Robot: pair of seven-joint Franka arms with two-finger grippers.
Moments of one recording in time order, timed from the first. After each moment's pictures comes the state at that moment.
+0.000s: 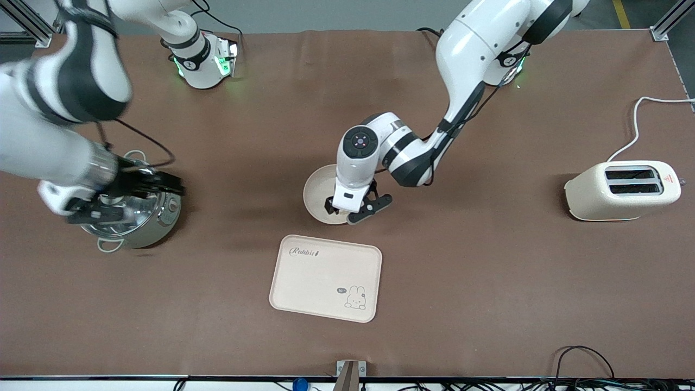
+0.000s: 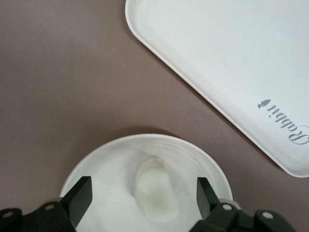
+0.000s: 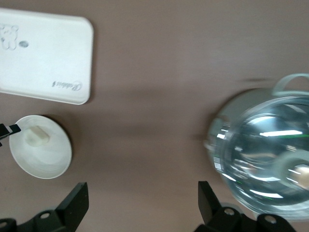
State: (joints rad) left arm -0.61 0.82 -0.25 -1.39 0.20 2.29 -1.46; right arm 0.41 0.19 -0.39 -1.56 0.22 1.65 0.01
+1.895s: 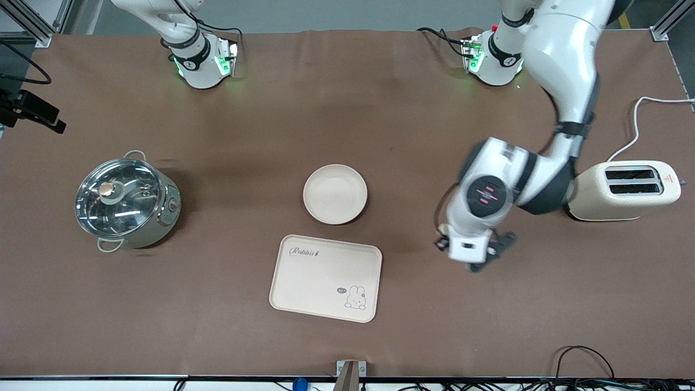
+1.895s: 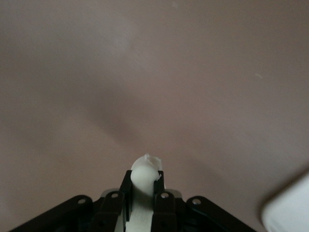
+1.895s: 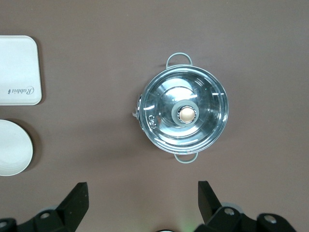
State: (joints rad) left arm -0.21 0.65 -0.19 -1.41 0.21 1.94 -1.07; right arm -0.04 -0.04 -0.02 -1.51 0.00 1.44 0.08
